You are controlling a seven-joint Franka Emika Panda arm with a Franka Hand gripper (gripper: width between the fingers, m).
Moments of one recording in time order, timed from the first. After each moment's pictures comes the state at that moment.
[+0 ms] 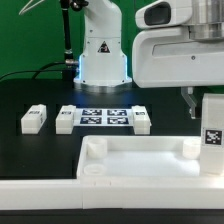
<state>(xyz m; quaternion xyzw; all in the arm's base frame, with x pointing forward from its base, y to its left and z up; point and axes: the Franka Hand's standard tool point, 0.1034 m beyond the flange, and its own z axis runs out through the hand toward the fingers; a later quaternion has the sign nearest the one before) 0.644 0.101 0.106 -0.97 0.24 0.01 0.07</state>
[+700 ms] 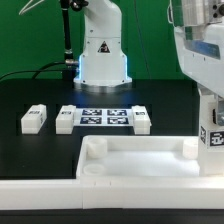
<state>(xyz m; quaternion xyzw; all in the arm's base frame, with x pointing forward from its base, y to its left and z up) 0.647 0.103 0.105 -0.67 0.74 0.04 0.08</state>
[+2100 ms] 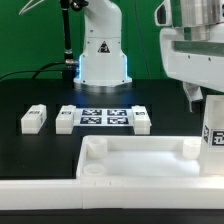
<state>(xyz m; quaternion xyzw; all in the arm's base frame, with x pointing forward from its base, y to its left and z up) 0.648 0.107 0.107 -0.82 0.57 0.02 0.08</state>
